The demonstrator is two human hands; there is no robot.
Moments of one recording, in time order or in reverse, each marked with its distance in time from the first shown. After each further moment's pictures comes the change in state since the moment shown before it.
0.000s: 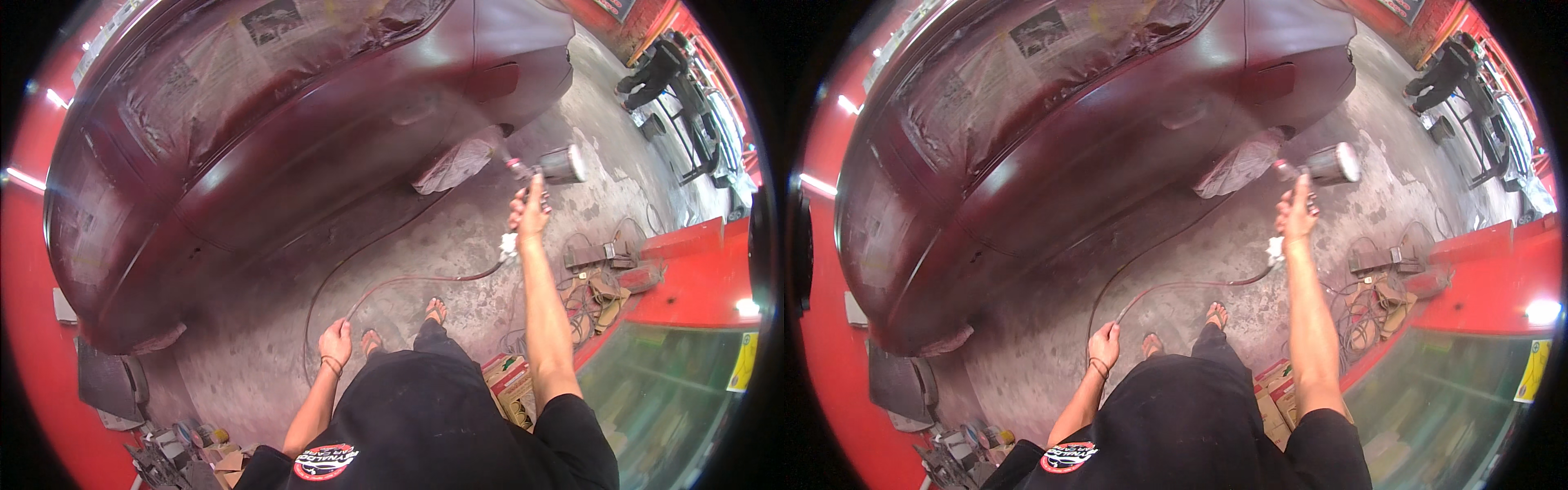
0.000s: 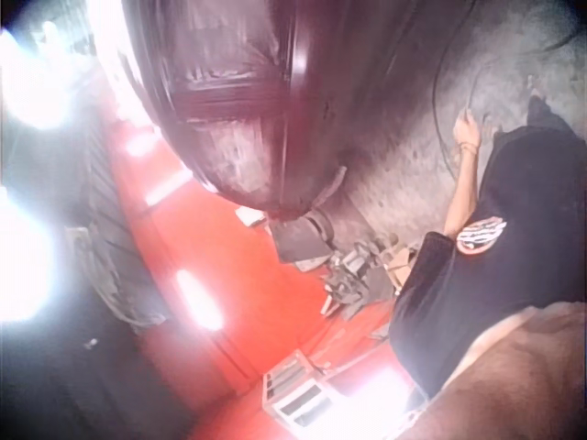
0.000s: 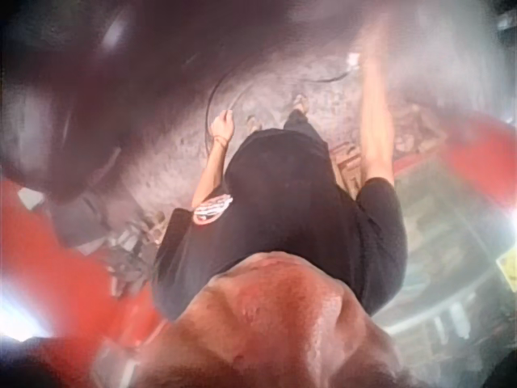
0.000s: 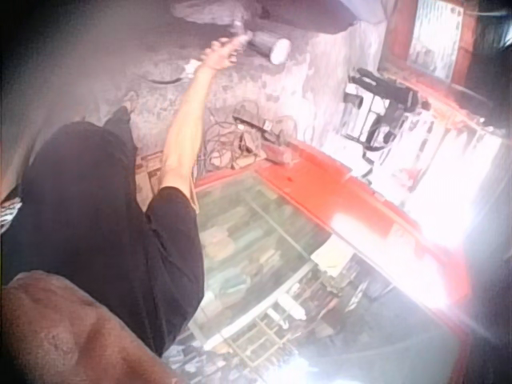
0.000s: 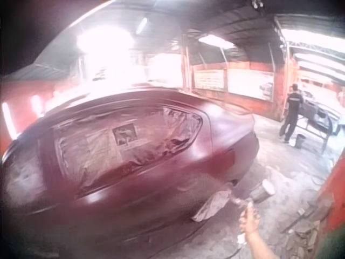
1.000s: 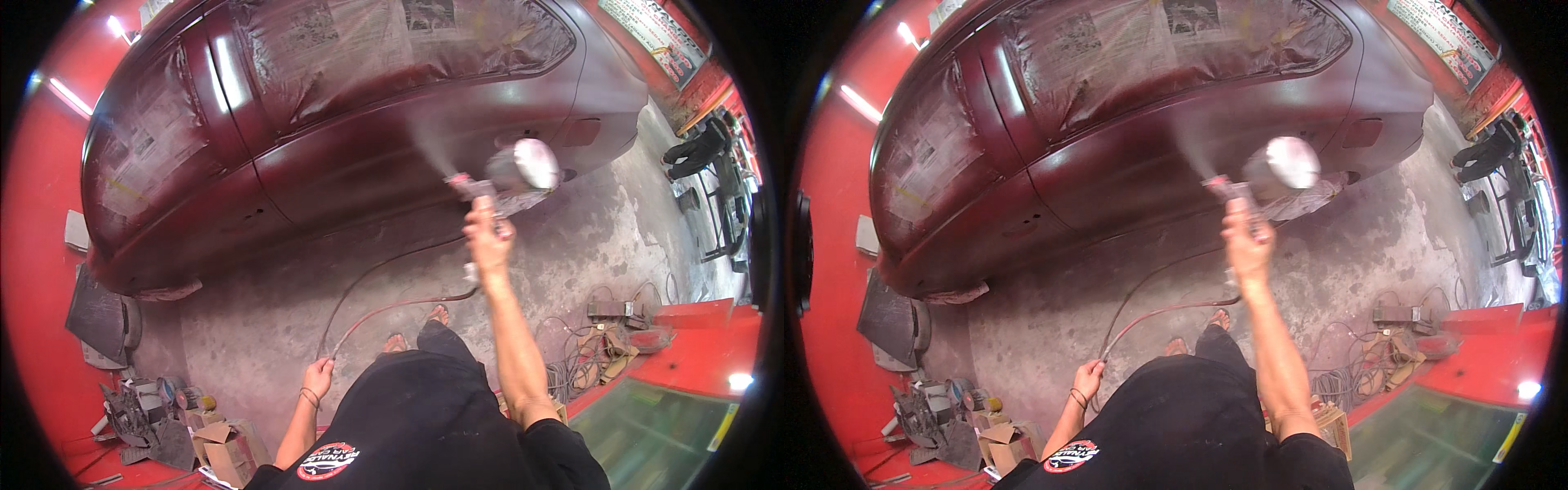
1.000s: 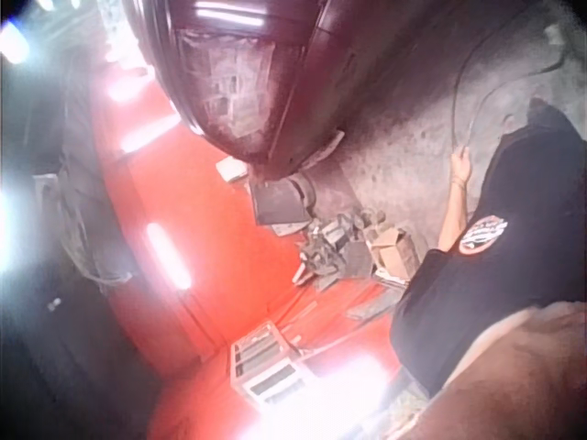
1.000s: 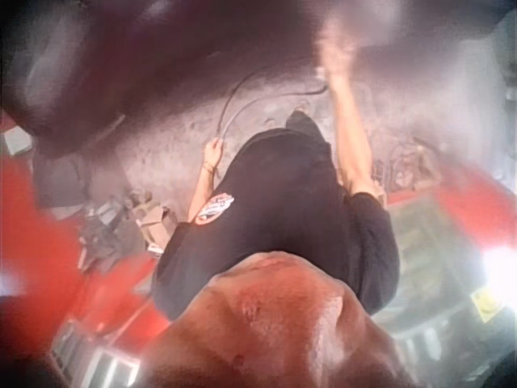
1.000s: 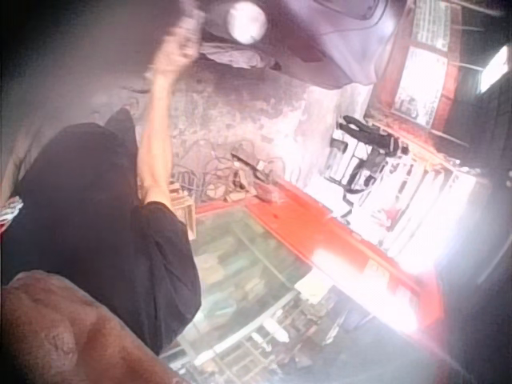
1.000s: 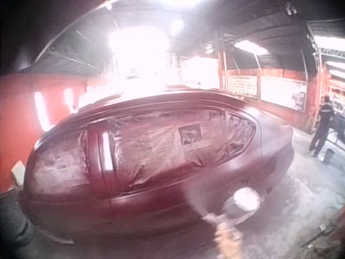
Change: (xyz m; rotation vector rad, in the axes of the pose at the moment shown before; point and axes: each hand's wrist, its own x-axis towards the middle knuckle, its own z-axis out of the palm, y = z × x) left_hand -0.089 -0.206 -0.099 -0.344 -0.058 -0.318; right_hand -0.194 0.058 0.225 -0.128 -0.425 -0.276
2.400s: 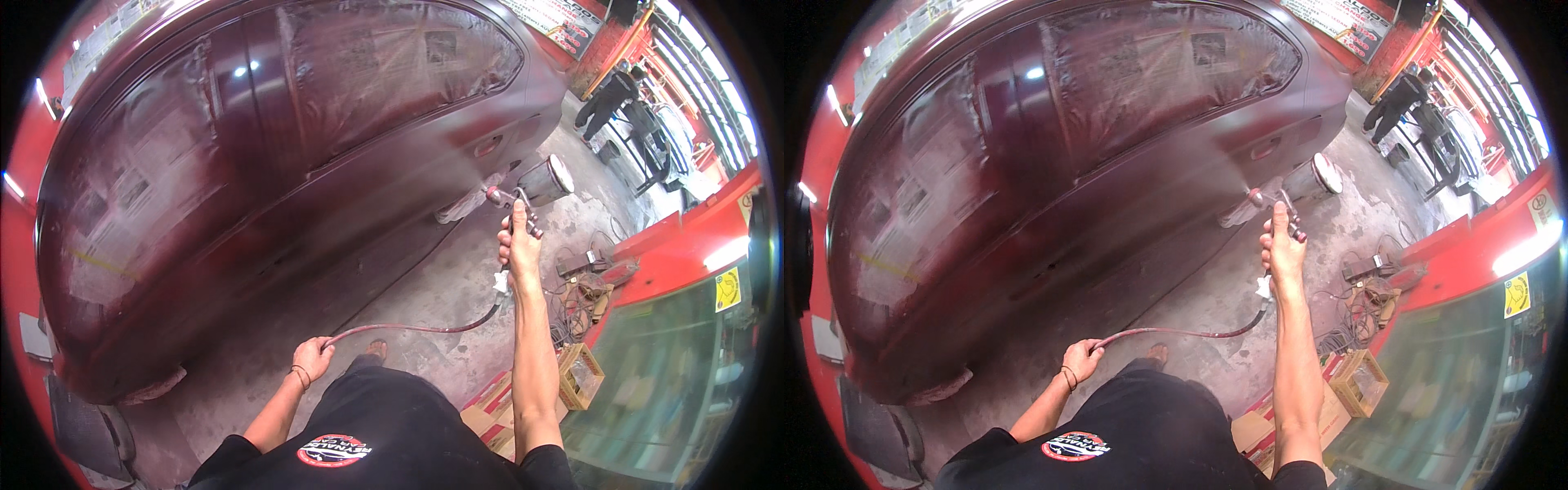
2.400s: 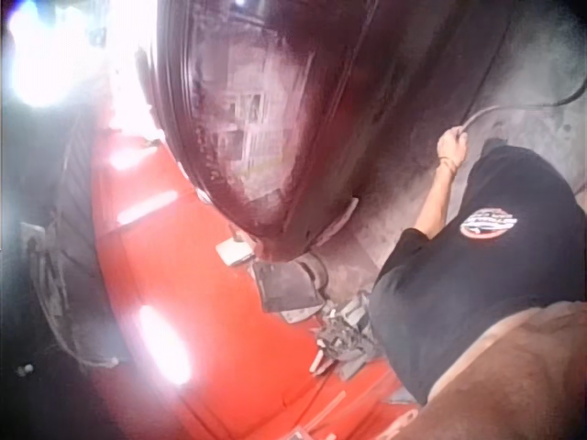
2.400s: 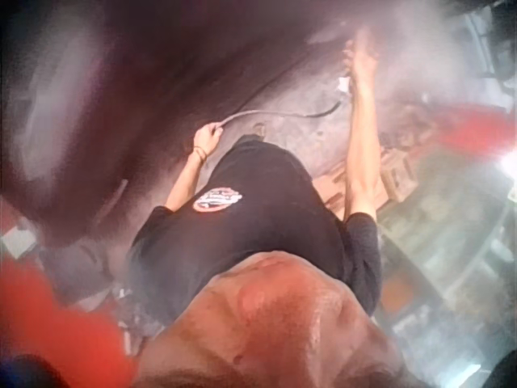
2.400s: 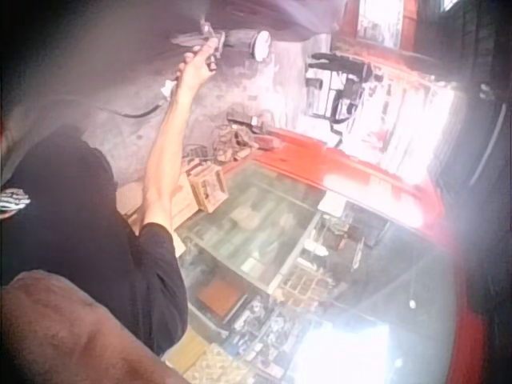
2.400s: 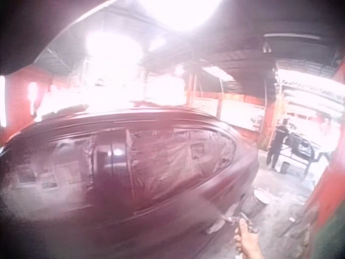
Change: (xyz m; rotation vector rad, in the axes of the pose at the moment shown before) left_hand 0.187 0.076 -0.232 0.442 -0.295 0.565; right_hand -0.105 -0.083 0.143 -0.128 0.445 0.166
